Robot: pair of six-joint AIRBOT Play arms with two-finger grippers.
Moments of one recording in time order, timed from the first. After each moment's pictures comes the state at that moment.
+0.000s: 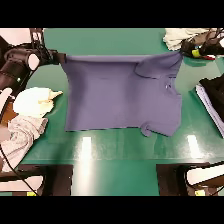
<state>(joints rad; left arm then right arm) -0.15 -1.45 1.41 1.72 -0.63 -1.76 -0.16 -1.67 1.77 -1.19 0.98 1.46</state>
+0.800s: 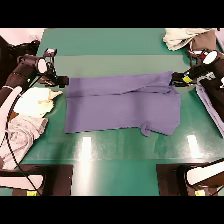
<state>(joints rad) -0.15 -1.53 1.40 1.69 -1.06 -1.75 -0.16 -1.72 1.59 -1.30 1.24 1.47</state>
